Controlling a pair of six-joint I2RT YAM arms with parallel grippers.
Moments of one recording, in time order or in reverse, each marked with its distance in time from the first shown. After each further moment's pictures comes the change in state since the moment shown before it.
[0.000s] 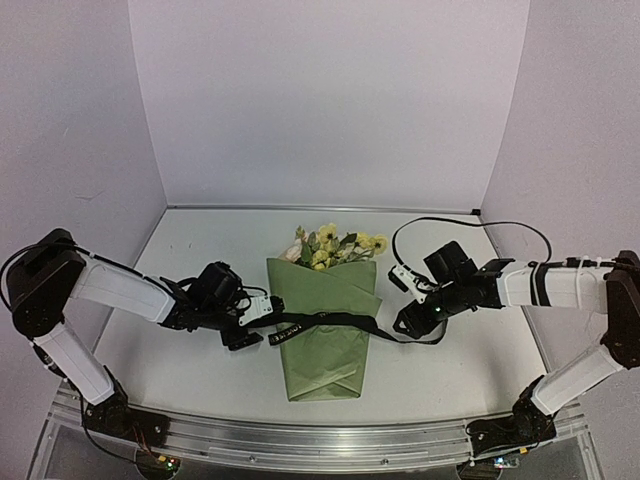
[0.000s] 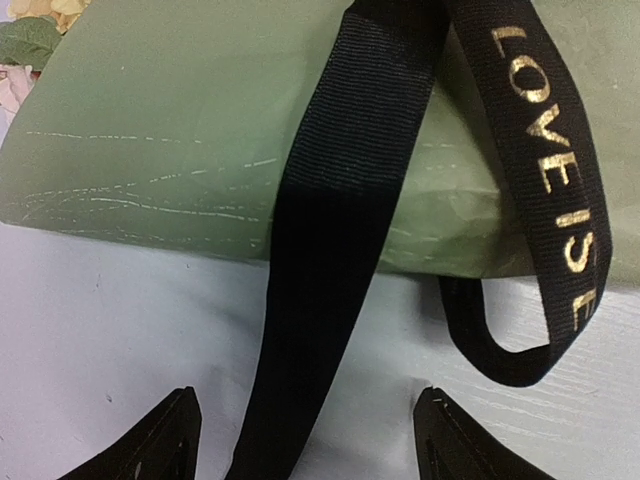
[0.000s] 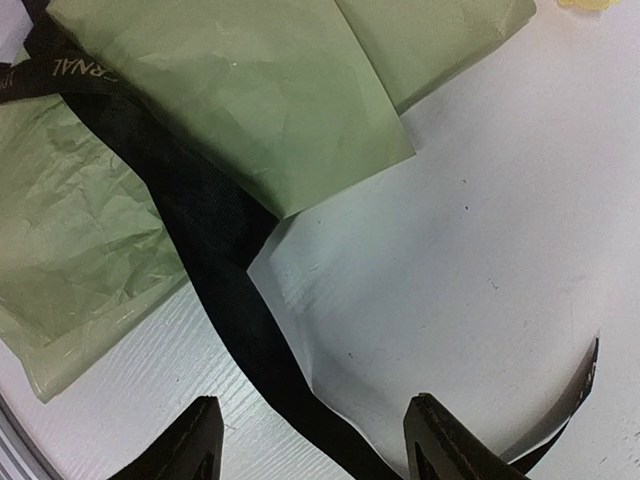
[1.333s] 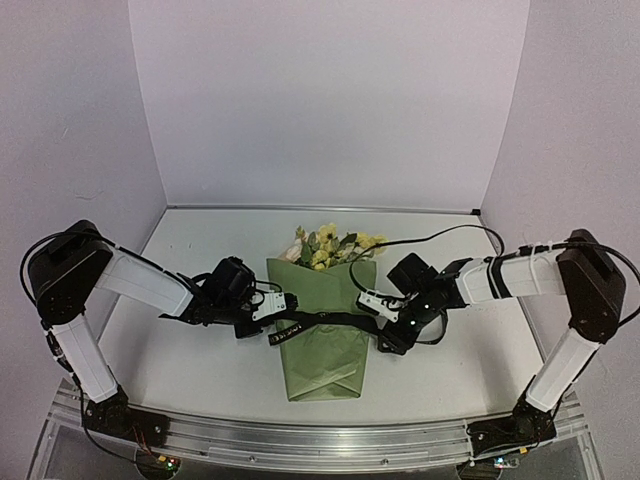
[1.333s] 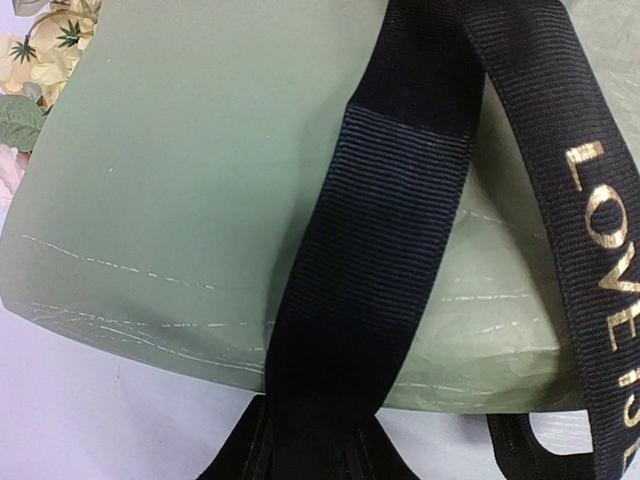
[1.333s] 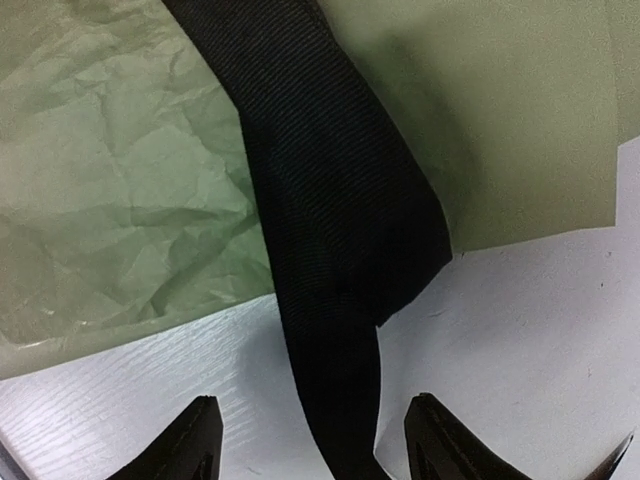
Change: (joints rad) left arm 0.000 0.140 0.096 0.091 0.030 0.098; right arm 0.114 0.244 0.131 -0.068 0.026 -0.201
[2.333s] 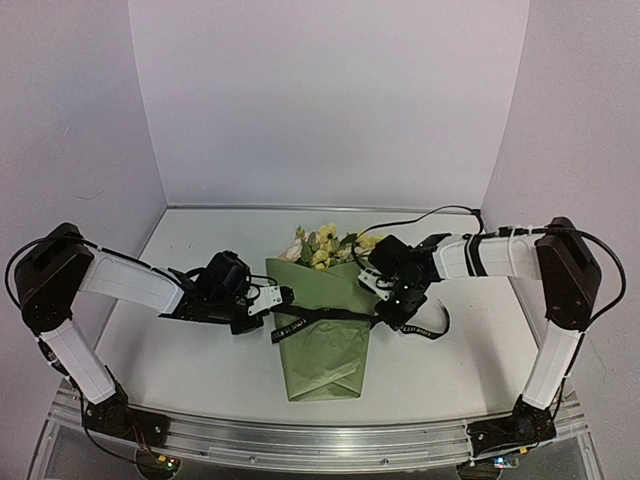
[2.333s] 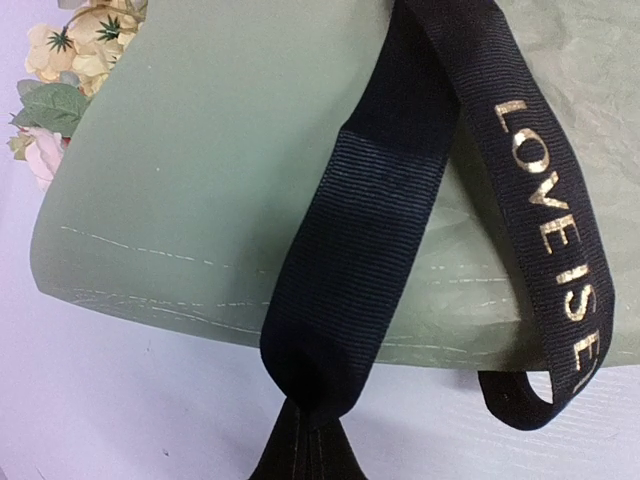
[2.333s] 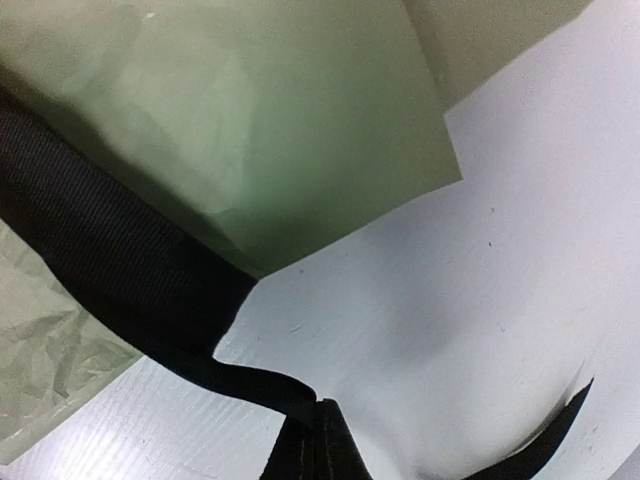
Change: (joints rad) left arm 0.000 -0.084 0.000 -0.078 -0.028 -0.034; right arm 0.010 0.152 0.288 -0.274 0.215 0.261
